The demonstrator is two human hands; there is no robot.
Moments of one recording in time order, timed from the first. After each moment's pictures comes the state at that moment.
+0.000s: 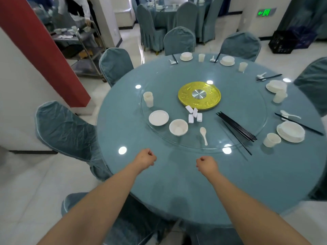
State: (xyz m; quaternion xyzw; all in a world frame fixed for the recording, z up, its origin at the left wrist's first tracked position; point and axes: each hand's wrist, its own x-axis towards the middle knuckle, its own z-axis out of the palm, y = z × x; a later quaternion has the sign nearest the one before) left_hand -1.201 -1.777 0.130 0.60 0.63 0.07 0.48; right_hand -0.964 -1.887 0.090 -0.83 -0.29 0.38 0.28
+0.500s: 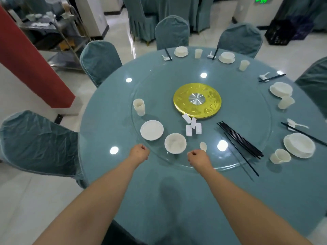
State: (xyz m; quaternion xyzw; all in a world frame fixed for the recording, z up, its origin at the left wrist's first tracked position) left_hand -1.143 -1.621 0.104 0.56 0.68 0.08 0.47; right_hand -0.925 -1.742 0.087 -0.83 -0.29 0.39 0.27
